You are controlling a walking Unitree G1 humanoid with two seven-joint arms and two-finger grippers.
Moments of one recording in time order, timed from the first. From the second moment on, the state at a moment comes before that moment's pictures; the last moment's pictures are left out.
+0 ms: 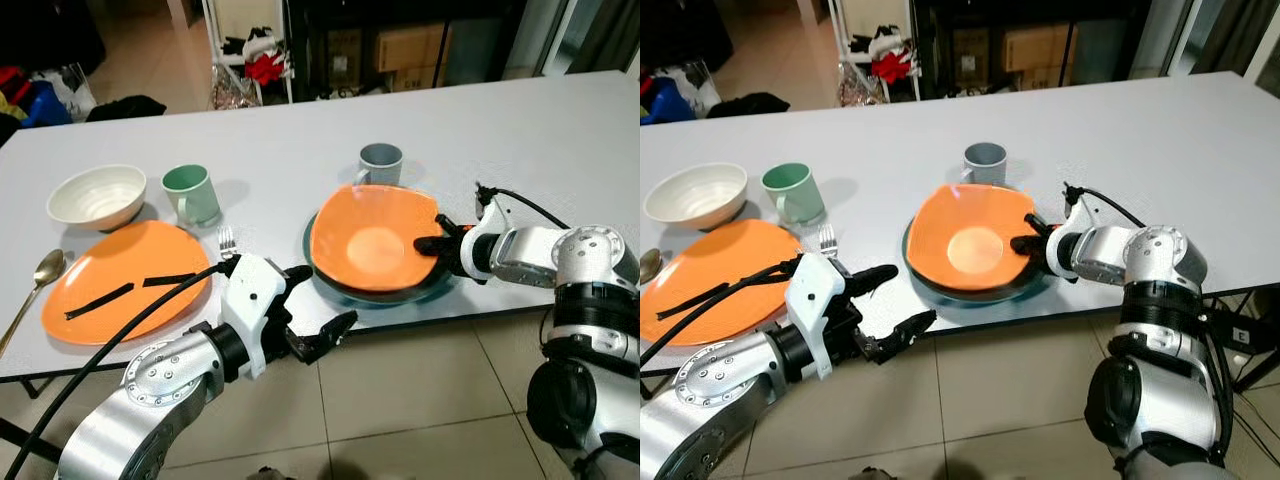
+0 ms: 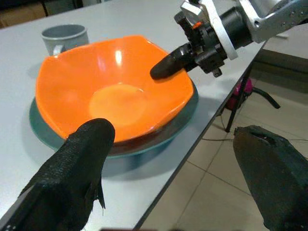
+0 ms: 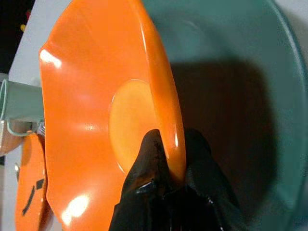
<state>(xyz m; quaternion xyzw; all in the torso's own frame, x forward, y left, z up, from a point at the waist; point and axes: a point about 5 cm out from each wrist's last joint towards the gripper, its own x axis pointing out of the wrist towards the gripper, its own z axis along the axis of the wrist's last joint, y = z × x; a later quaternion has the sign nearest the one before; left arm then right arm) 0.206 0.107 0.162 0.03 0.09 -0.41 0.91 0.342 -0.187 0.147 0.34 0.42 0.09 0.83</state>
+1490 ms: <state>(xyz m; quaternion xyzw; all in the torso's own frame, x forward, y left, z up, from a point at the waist) 0.214 0.150 0.179 0.06 -0.01 -0.11 0.99 0.250 -0.134 0.207 0.08 0.07 0.22 0.97</state>
